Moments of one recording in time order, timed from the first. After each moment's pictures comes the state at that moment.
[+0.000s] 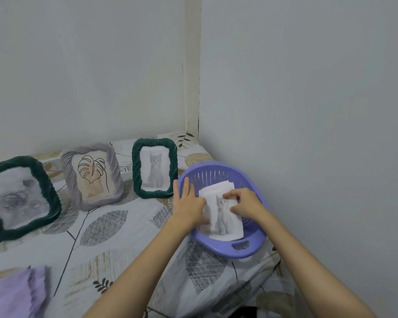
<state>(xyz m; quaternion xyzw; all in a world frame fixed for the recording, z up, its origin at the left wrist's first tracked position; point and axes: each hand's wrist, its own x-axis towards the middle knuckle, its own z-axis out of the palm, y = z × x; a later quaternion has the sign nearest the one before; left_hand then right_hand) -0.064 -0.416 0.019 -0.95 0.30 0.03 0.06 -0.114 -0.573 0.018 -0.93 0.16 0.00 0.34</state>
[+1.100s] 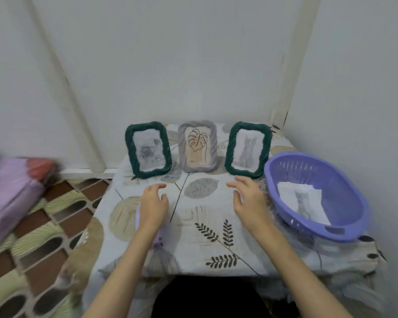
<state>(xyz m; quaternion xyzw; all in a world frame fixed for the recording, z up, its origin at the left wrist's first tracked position) -0.119 -0.136 -0.003 -0.90 -0.11 -0.14 -0.41 -0.147 -0.360 0.020 -0.91 -0.09 -0.19 0.37</state>
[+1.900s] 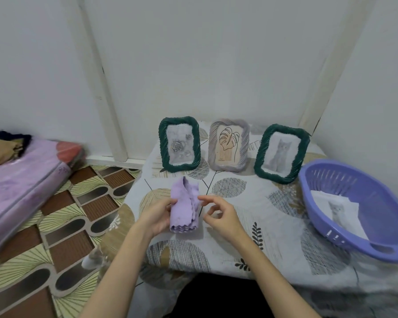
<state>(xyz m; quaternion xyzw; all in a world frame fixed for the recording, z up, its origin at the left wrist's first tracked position) -0.137 -0.063 -0.016 -0.50 -0.22 0.15 -0.82 -0.150 -0.241 -0.018 -0.73 -0.12 0.07 0.67</state>
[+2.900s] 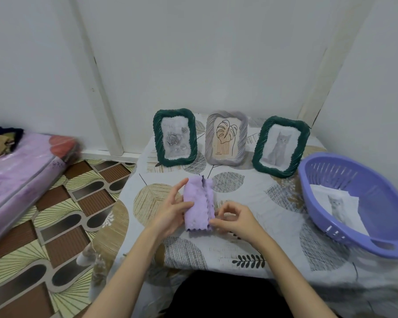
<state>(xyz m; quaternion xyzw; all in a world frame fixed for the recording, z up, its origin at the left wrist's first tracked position) -0.140 -0.094 -0.033 -0.49 -0.04 0.12 -0.86 -0.142 -0.290 -0.034 -0.74 -0.10 0.14 0.65</state>
